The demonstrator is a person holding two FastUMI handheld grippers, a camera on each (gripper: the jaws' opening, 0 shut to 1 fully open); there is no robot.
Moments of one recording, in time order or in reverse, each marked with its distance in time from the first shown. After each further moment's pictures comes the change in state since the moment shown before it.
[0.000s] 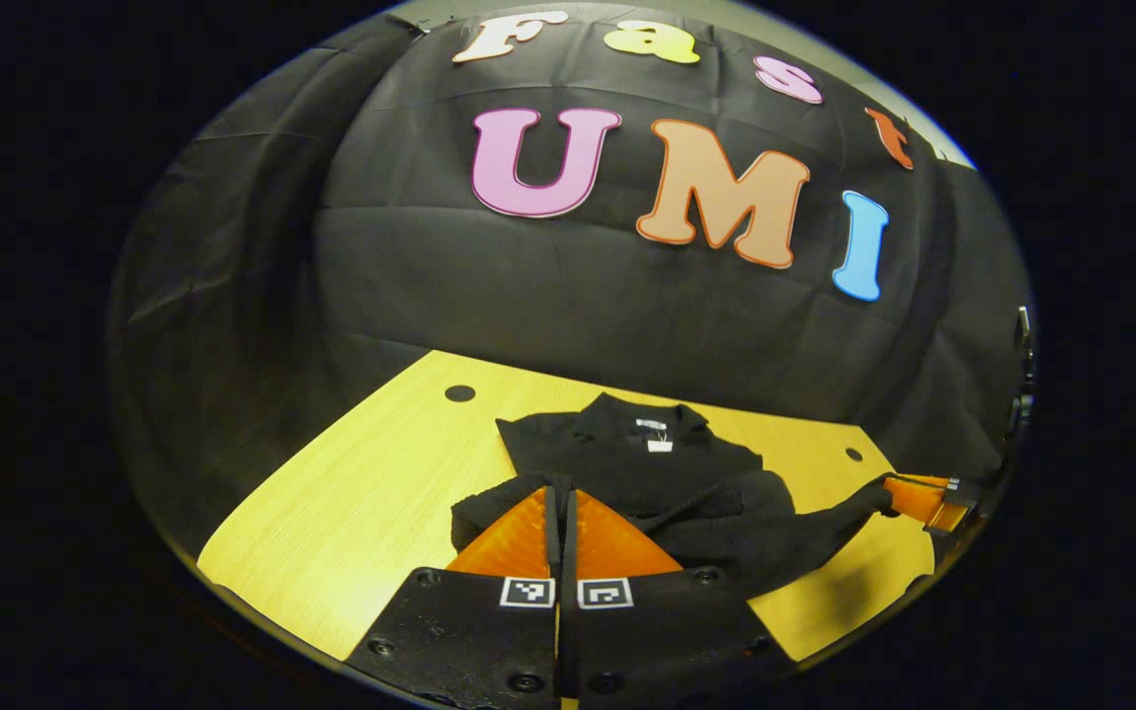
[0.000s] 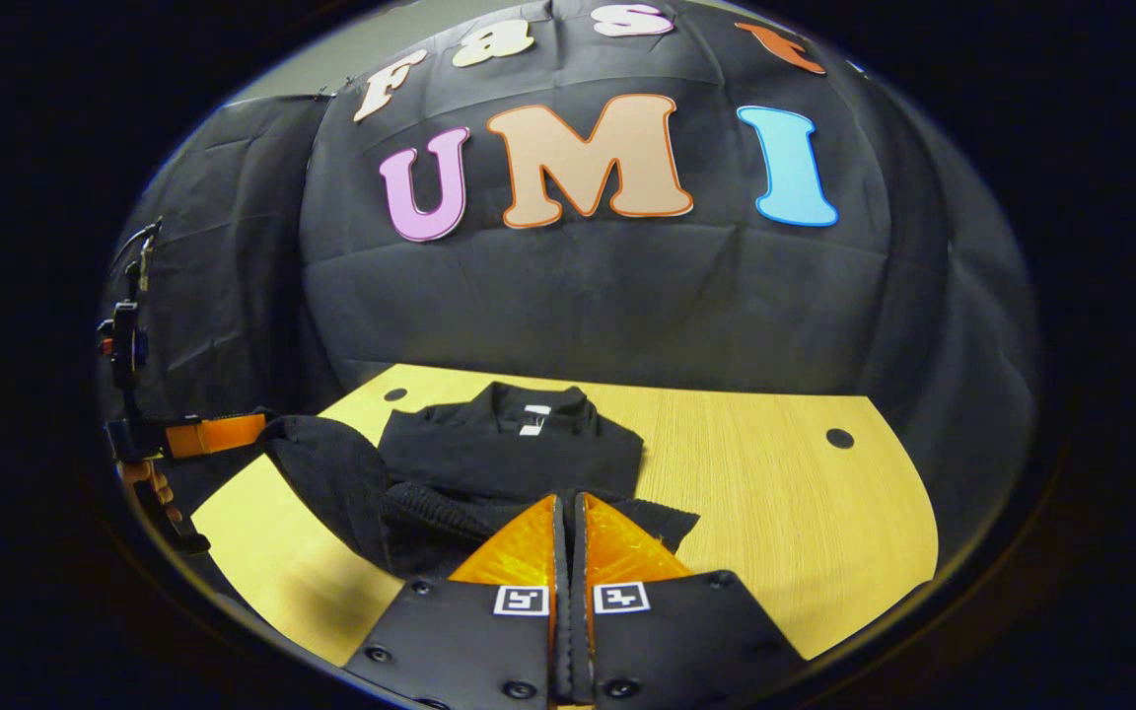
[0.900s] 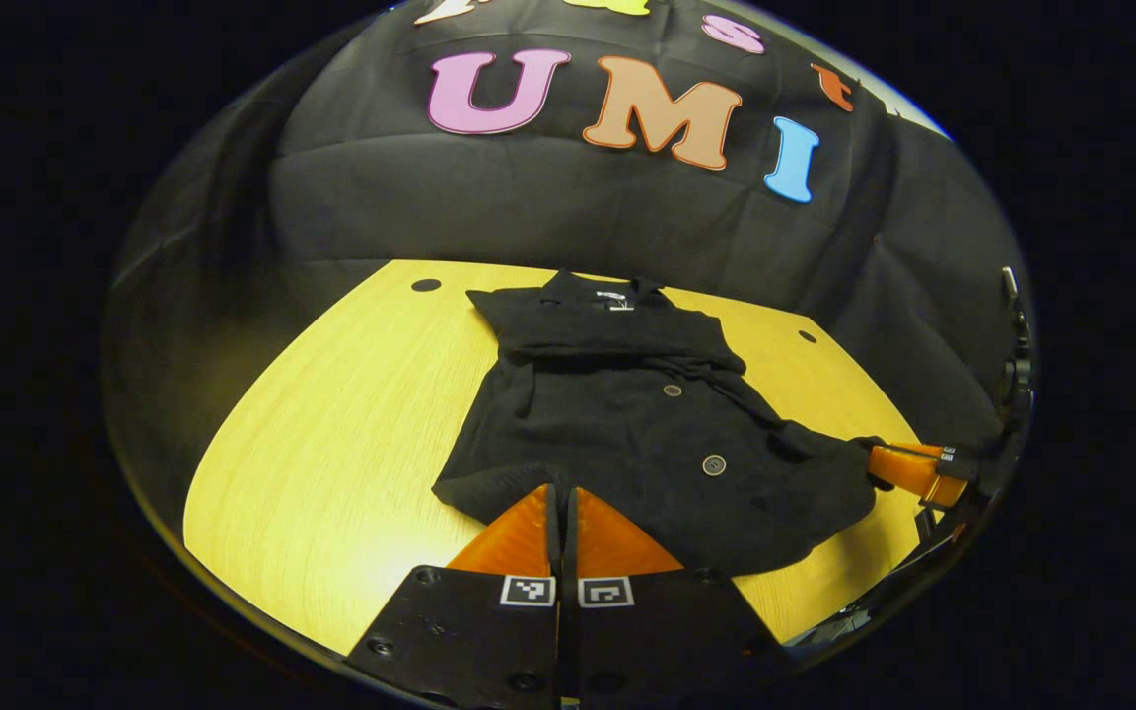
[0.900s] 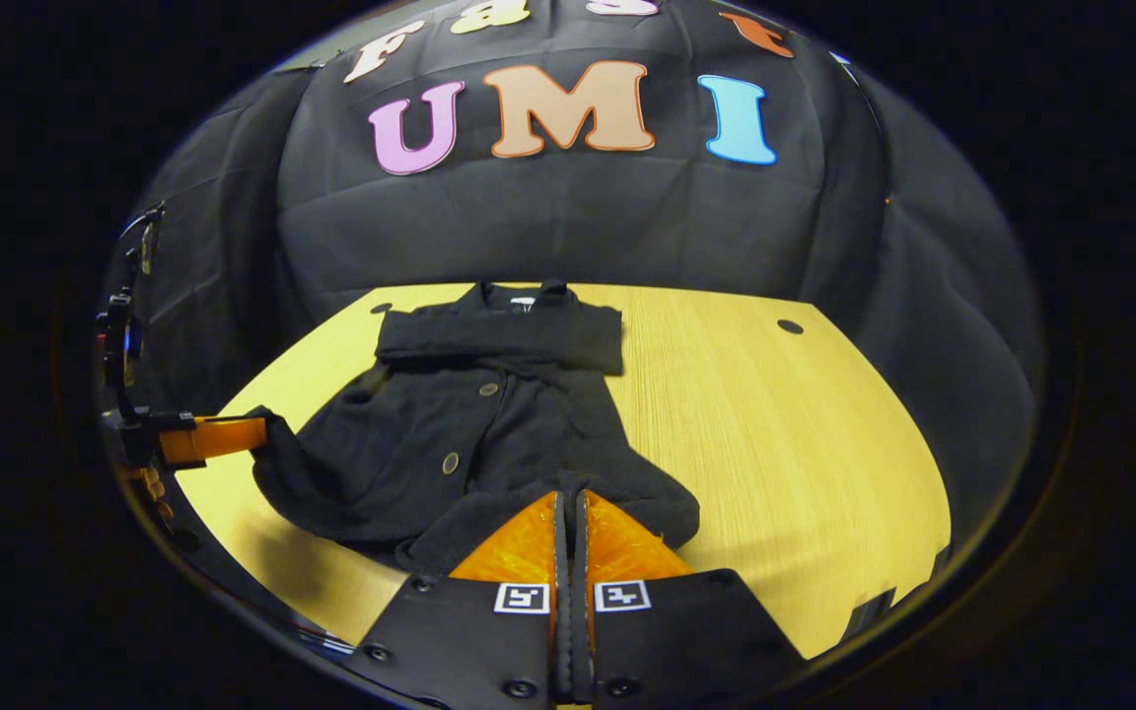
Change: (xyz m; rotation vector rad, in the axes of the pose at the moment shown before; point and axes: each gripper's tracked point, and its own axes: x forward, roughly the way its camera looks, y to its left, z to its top) left arm -0.073 0.020 -0.137 0.116 0.251 -0.181; right arm -0.087 0.041 -0.146 0.035 0.168 -0.166
